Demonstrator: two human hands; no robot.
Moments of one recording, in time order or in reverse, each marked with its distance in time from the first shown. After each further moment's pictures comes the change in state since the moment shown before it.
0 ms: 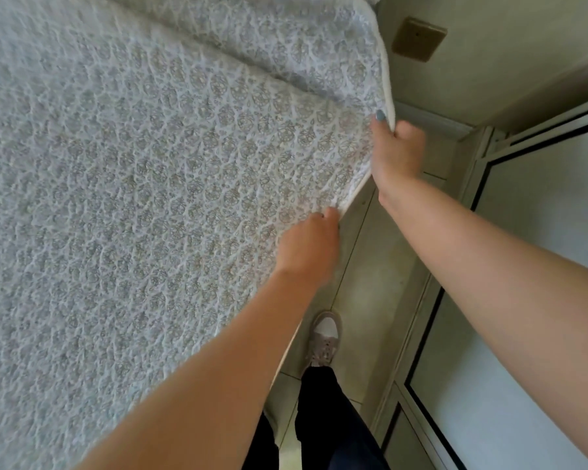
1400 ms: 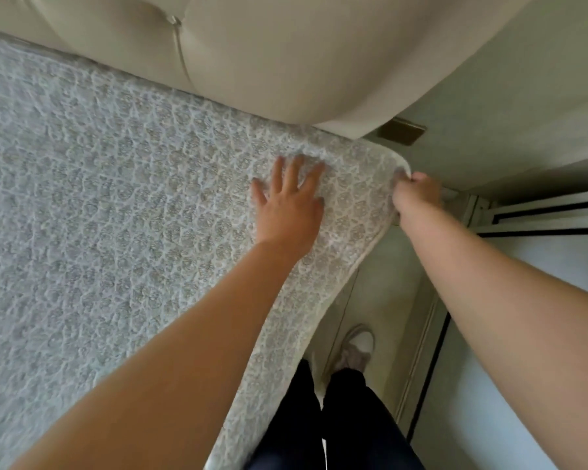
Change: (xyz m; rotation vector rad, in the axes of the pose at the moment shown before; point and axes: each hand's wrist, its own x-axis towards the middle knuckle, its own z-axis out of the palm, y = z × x) left_hand 0.183 -0.020 -0.113 0.044 0.195 0.002; right_hand 0.154 -0.063 -0.001 -0.263 0.091 0.281
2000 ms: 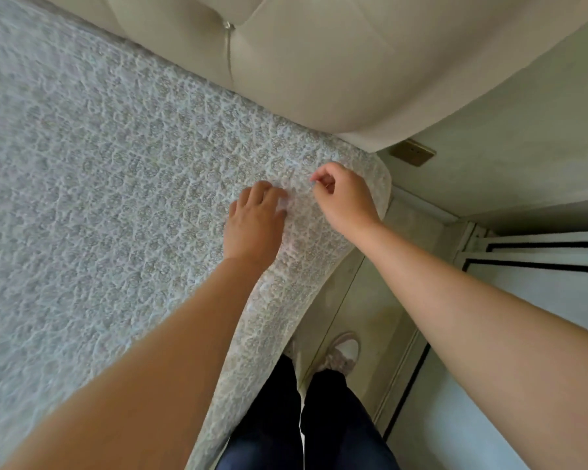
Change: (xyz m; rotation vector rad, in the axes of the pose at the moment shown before) left_hand -0.038 -0.028 -0.002 -0.141 0.166 -0.140; right_hand -0.082 -0.028 0.019 -0.286 -0.437 -0.737
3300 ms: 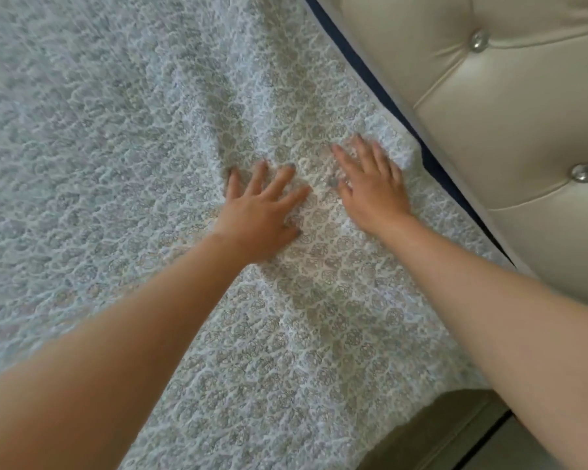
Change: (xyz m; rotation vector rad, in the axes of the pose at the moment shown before) left_hand 0.011 -0.286 -0.106 0.149 -0.146 -0.079; right_hand 0.130 -0.182 0.214 -0.983 -0.213 -0.515
